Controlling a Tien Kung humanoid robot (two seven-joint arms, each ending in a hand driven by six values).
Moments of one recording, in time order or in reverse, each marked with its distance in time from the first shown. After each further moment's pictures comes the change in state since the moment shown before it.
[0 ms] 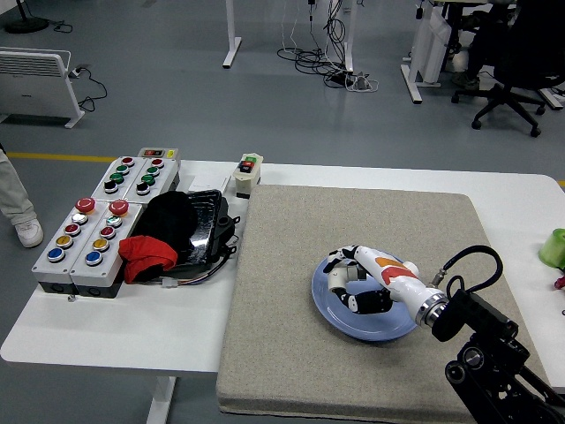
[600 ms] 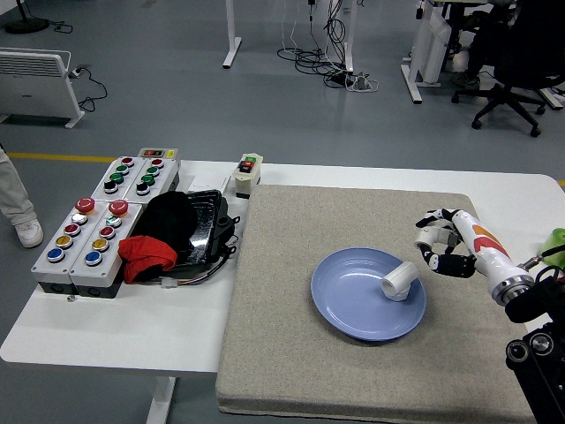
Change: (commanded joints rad) left arm 0.005 -0.003 0.003 0.000 -0.002 -0.004 0.000; right arm -0.061 -0.030 0.283 0.108 0.010 -0.086 -0.107
